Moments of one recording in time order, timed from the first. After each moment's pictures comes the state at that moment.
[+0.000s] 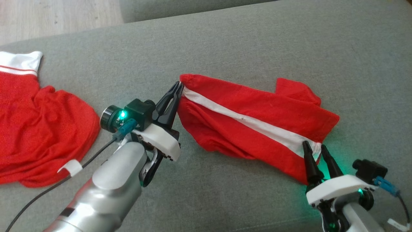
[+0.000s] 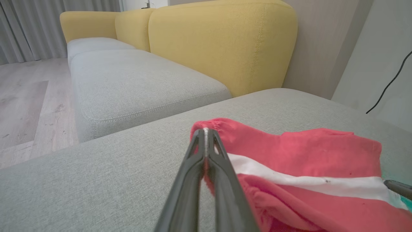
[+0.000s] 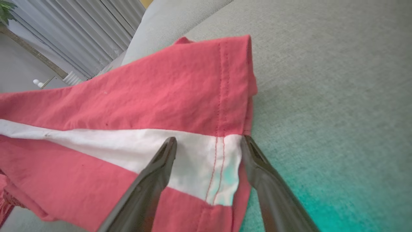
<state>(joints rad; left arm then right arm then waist) -0.68 0.19 -0.84 0.65 -0.60 -0.01 -0.26 -0.17 -0.17 0.31 0.60 0.76 0.12 -0.26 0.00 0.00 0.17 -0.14</state>
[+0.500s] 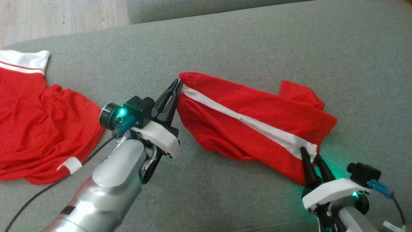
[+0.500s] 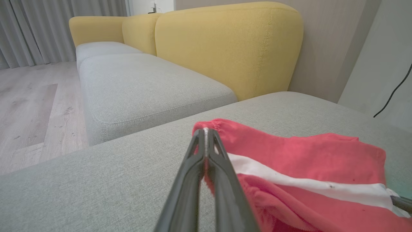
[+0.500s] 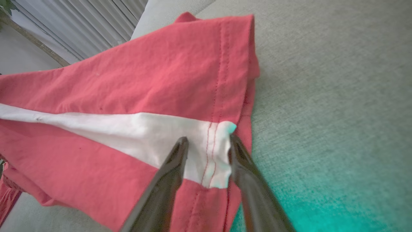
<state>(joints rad) -0.69 0.17 -0.81 0.67 -0.58 -0.03 -0.26 -0.18 -0.17 0.36 0.63 0.78 0.12 -0.26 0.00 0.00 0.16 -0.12</state>
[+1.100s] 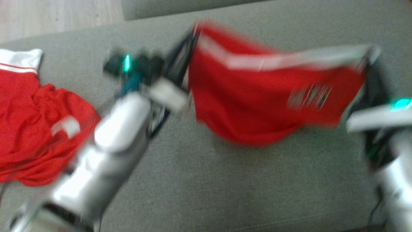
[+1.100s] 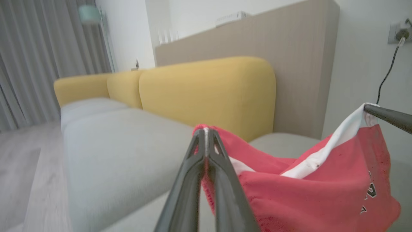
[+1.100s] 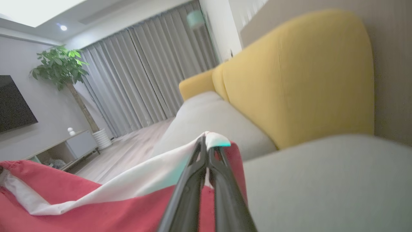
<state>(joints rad) -0.83 0.14 -0.77 0.64 -0.49 -0.06 -0.26 -0.36 -0.25 0.15 0.38 0.64 0.12 -0.26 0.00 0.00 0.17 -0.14</state>
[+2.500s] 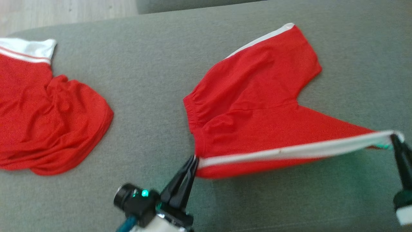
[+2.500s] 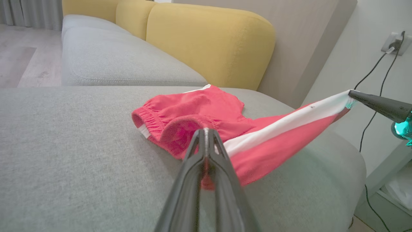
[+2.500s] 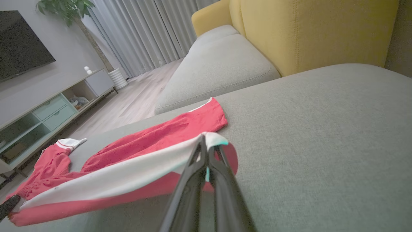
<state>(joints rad) -0.04 0.15 -0.57 0.11 -0.29 -0.09 -0.26 0.23 -0.64 0.15 -0.08 0.89 0.12 -0.25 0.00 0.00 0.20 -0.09</state>
